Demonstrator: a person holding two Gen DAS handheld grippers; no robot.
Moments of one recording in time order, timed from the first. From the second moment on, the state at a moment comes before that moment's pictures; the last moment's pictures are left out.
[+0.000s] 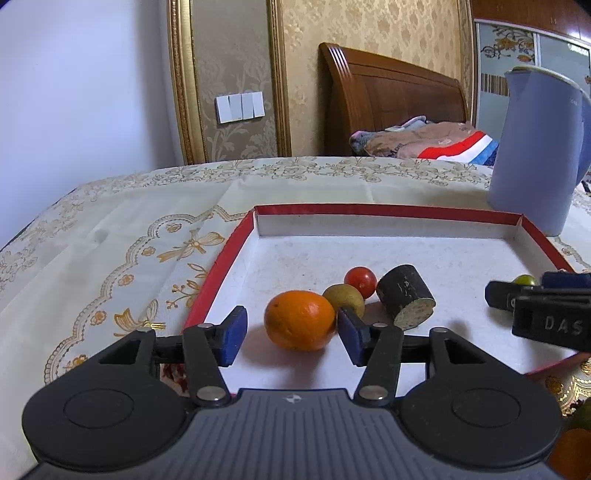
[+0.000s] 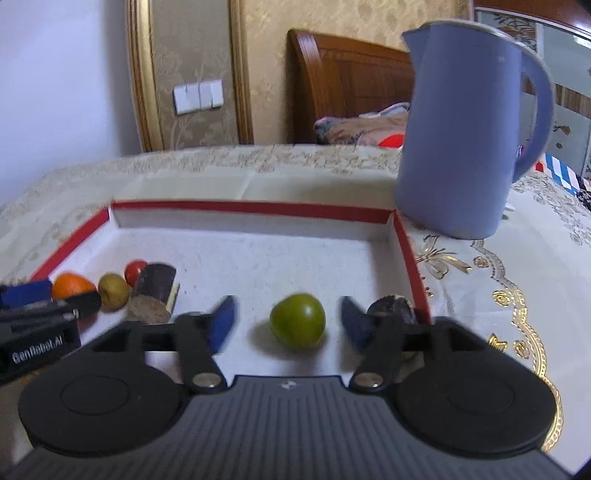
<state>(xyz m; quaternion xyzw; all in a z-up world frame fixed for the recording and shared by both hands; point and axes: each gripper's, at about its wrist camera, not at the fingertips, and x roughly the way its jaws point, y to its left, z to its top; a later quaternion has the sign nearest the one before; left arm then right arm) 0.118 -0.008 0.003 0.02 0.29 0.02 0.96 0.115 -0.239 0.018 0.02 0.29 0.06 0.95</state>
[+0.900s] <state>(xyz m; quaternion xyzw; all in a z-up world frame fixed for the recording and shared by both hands) 0.026 -0.005 0.007 0.00 0.24 -0.04 0.97 -0.032 -0.306 0.014 0.02 0.23 -0.01 0.97</state>
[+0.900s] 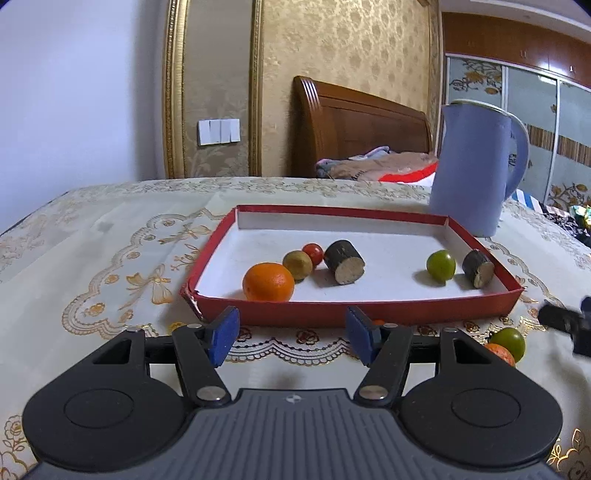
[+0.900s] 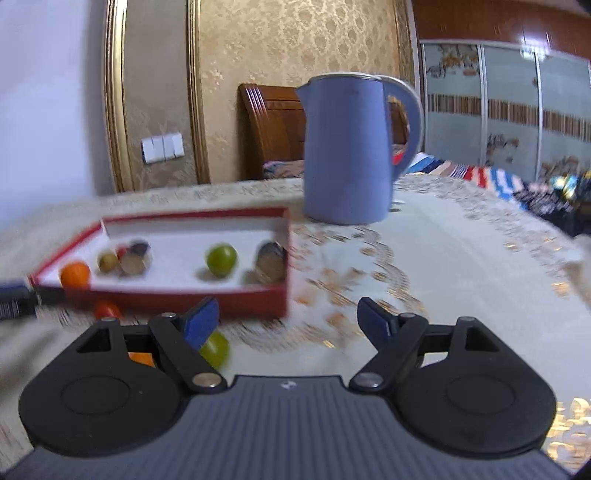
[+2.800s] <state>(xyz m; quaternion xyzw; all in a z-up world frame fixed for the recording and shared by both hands) -0.014 -0.017 0.013 0.00 0.23 -0.17 0.96 0.010 -0.298 -0.002 0.02 0.32 0.01 0.95</state>
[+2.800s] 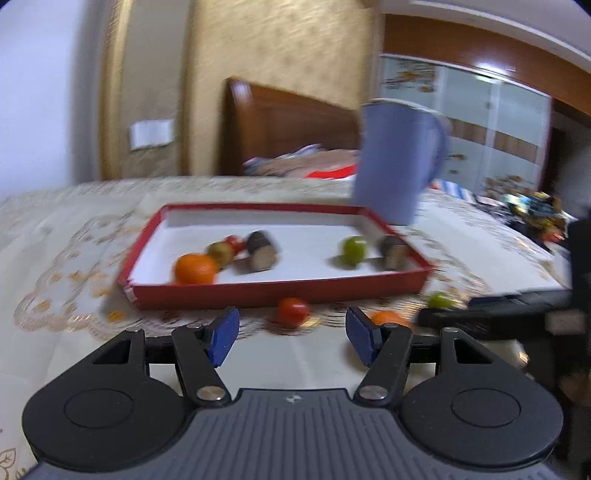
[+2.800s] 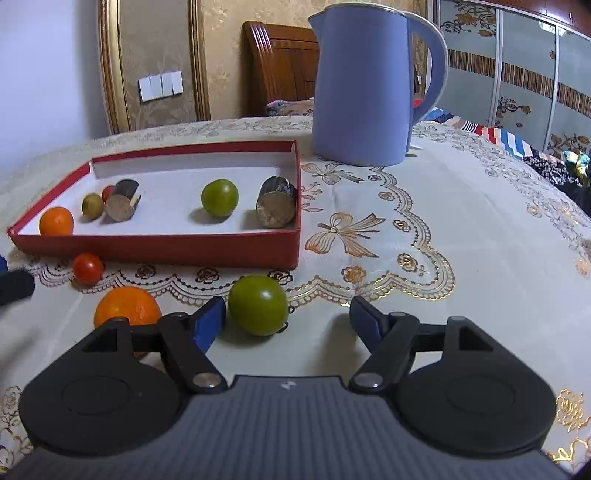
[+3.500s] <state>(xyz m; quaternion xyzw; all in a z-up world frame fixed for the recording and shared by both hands) -0.018 -0.068 -0.007 0.09 0.30 -0.22 0.93 0.010 -0.297 -0.004 0.02 0.33 0.01 0.94</state>
